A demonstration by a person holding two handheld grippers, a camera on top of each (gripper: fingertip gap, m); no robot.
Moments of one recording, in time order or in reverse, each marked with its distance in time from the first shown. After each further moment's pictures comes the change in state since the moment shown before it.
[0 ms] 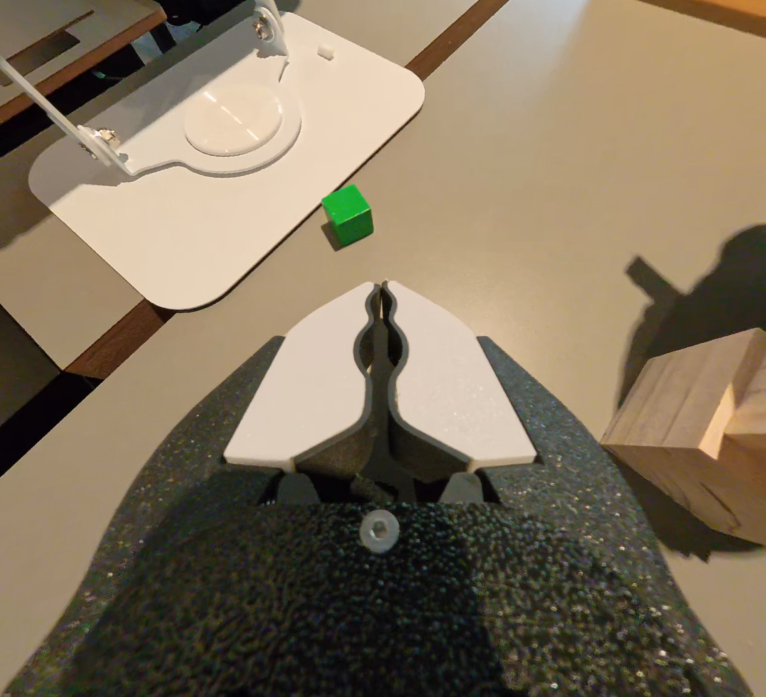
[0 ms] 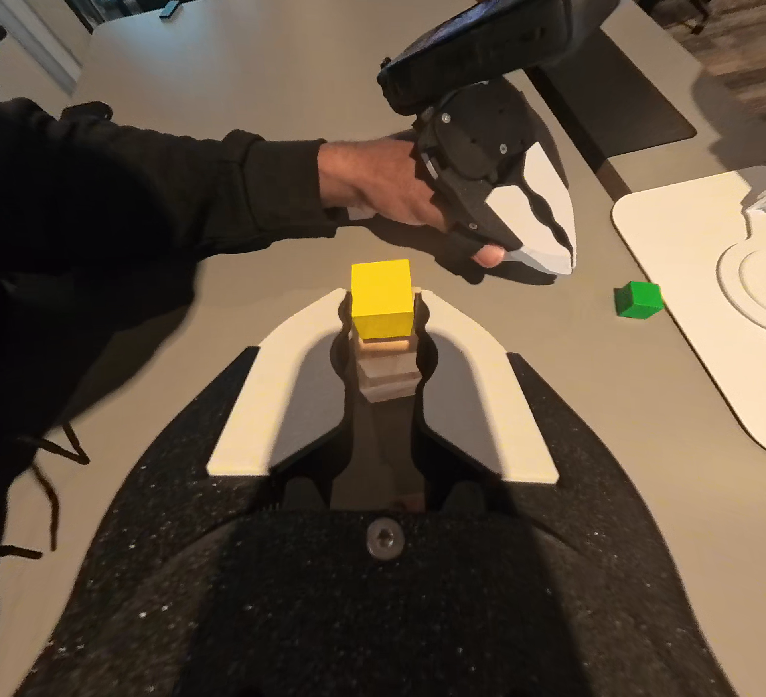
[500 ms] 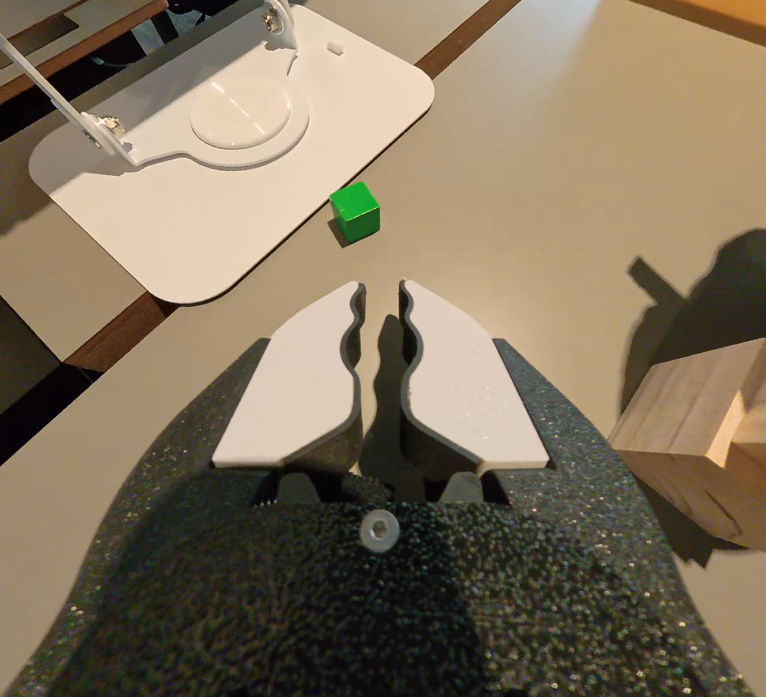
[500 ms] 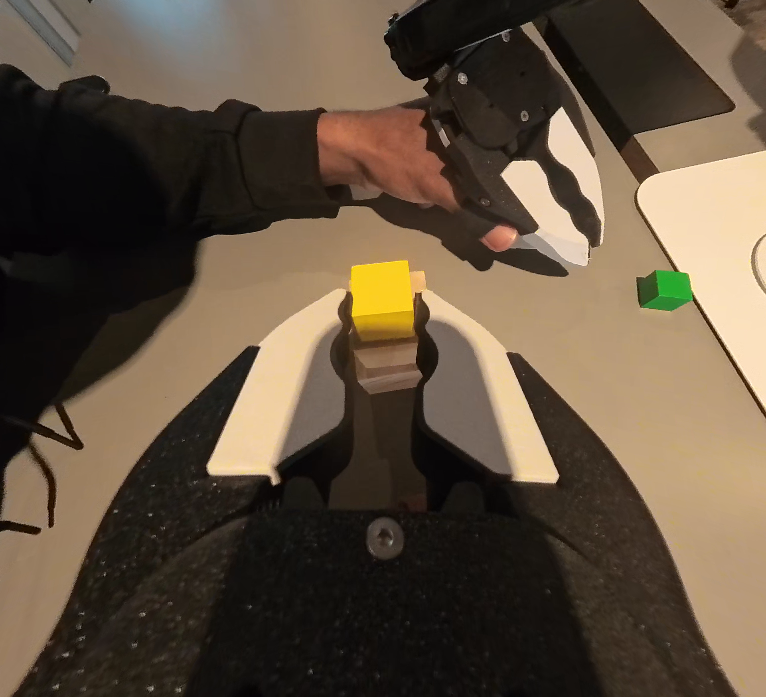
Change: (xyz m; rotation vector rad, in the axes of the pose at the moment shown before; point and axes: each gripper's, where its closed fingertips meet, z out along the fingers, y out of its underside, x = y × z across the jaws) left arm -0.004 0.001 0.001 -0.007 -0.004 -0.029; right arm 0.000 0.014 0.008 -0.038 -0.030 0.000
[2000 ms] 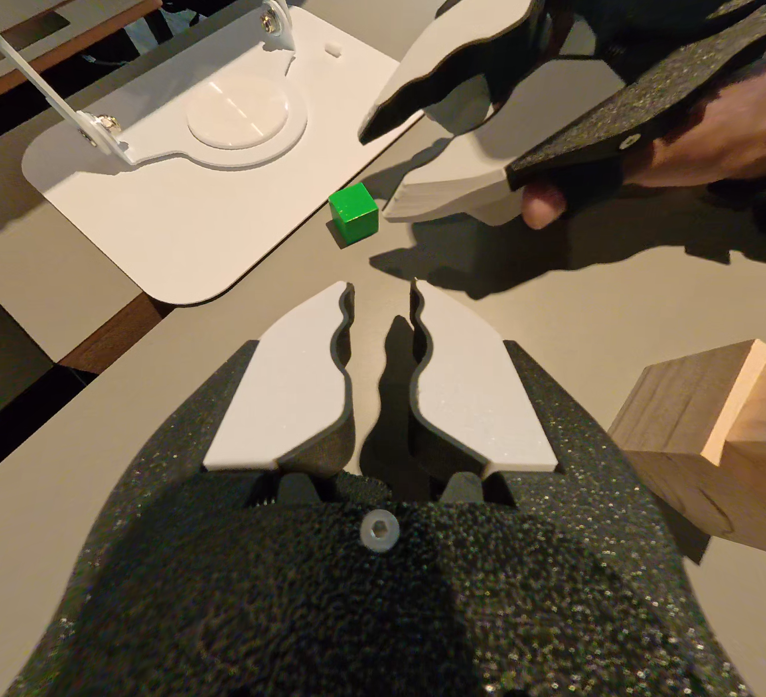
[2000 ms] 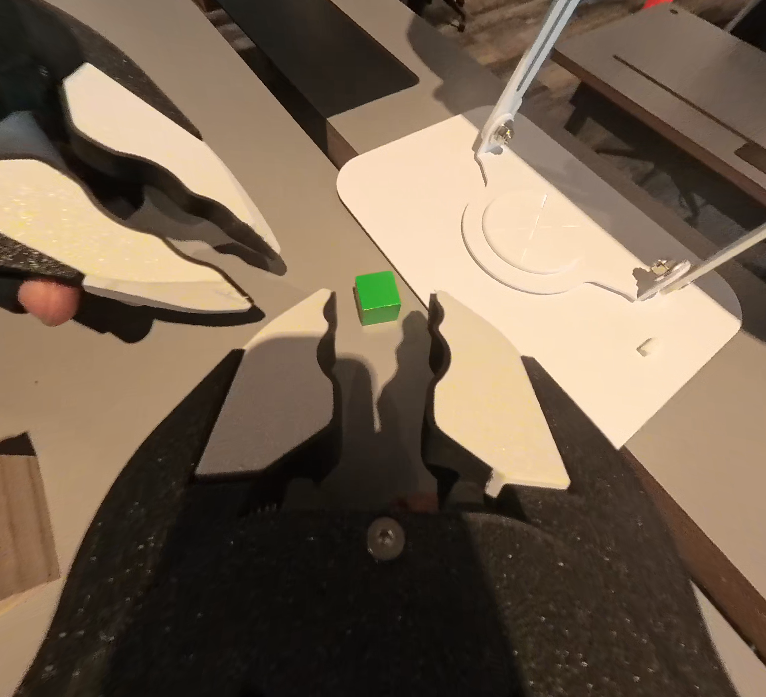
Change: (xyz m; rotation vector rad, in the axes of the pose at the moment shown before) left arm 0.000 -0.001 0.000 0.004 0.014 -0.011; right arm 0.192 0.023 0.047 0.057 0.450 0.088
